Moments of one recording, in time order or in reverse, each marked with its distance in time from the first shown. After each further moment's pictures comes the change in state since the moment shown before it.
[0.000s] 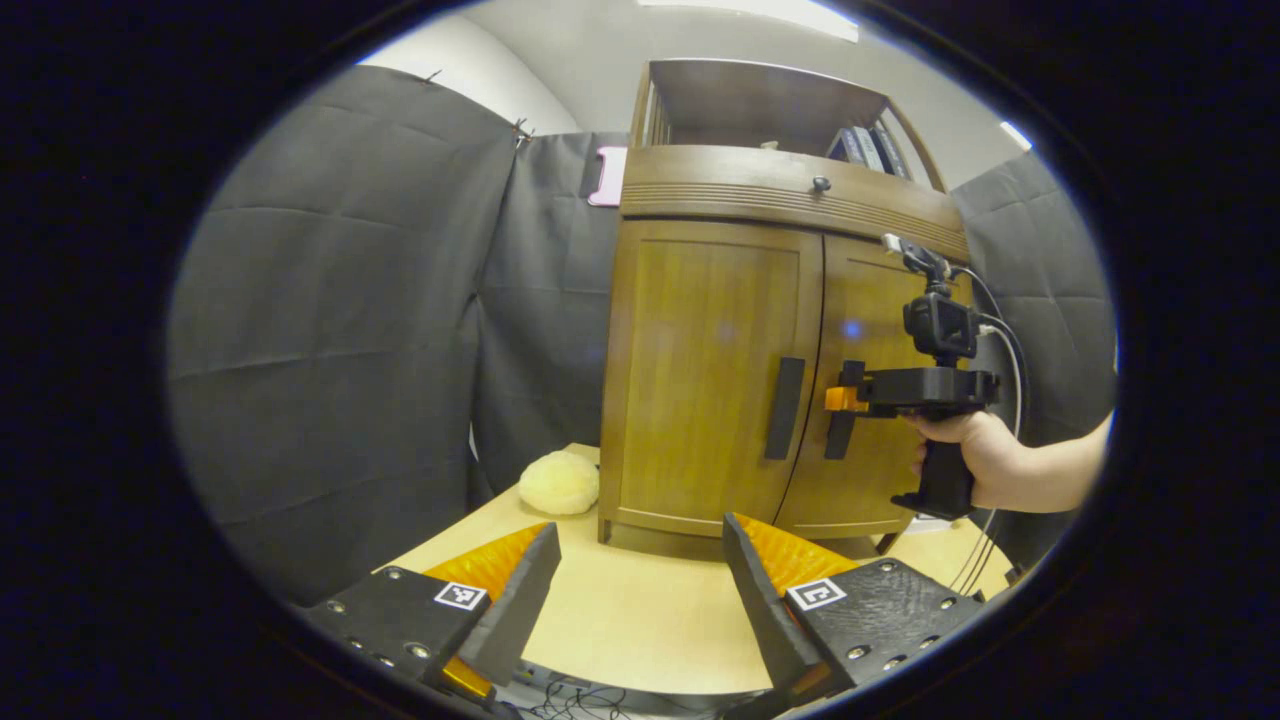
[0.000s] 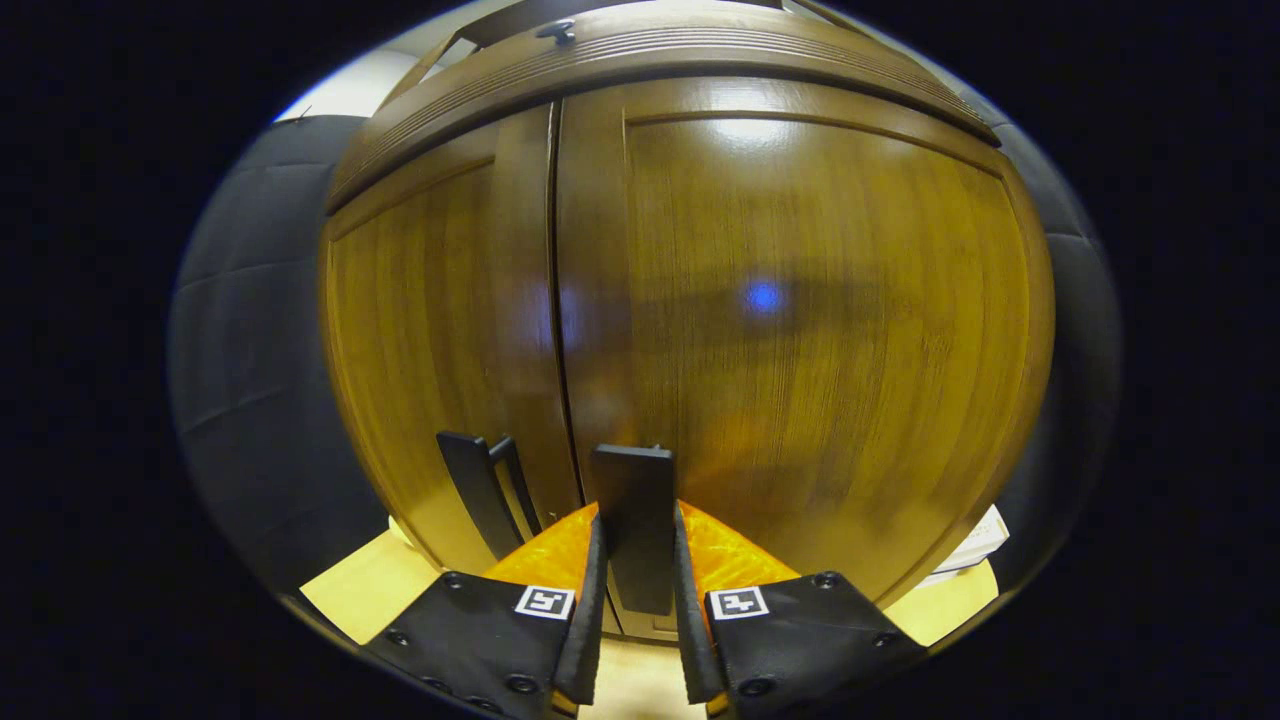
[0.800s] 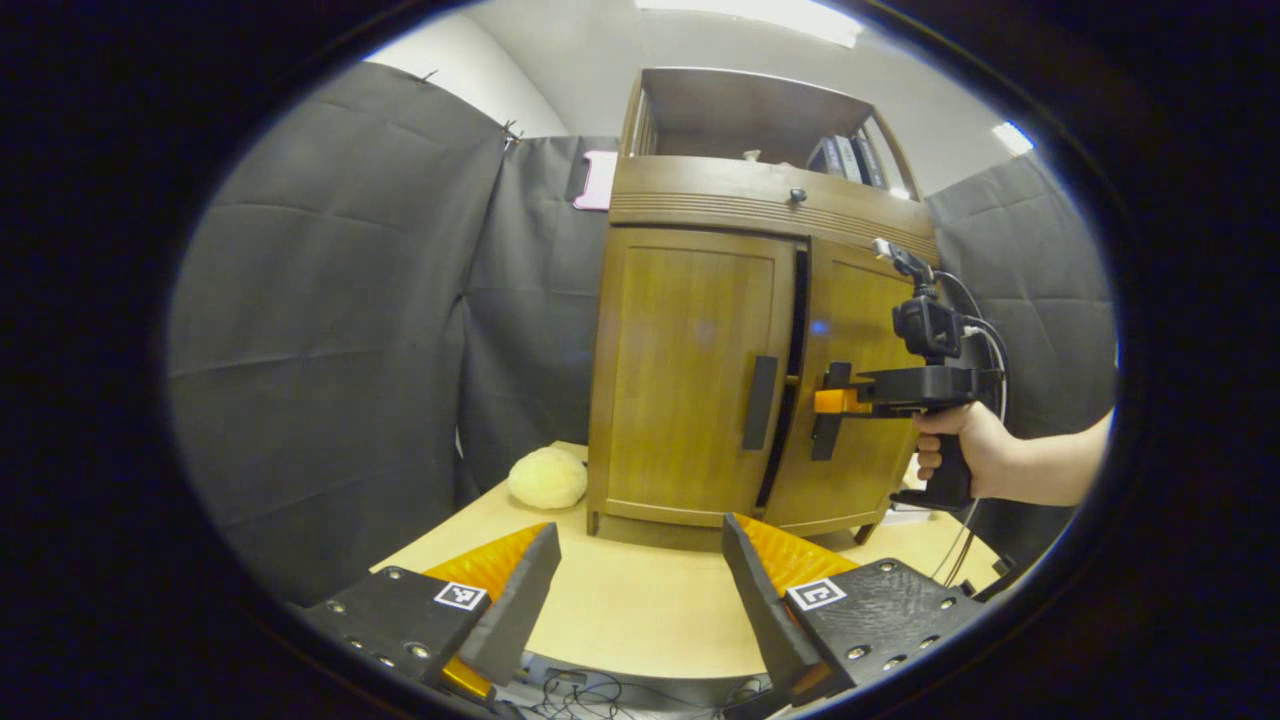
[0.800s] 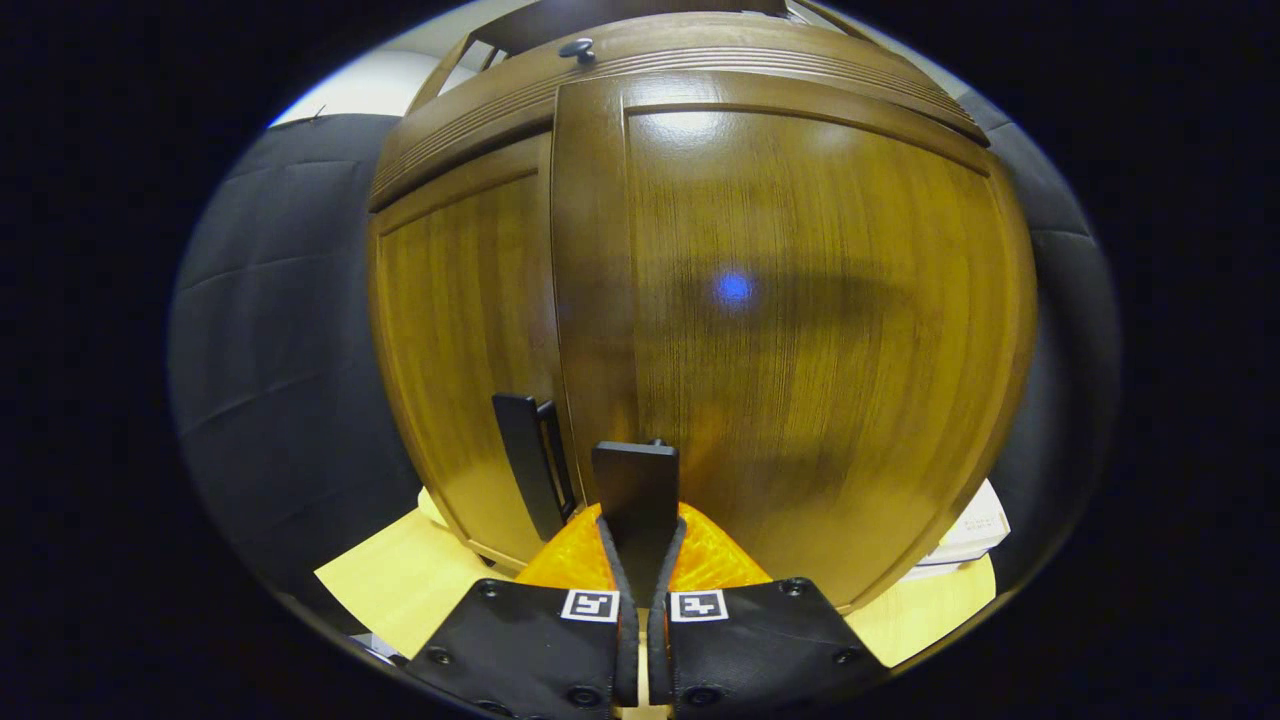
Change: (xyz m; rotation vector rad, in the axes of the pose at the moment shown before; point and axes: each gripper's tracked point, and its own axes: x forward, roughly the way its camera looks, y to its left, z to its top) left arm -0.008 -0.001 0.008 0.009 -0.002 -0.070; right arm -0.012 0.007 0.003 -0.006 0.023 0.083
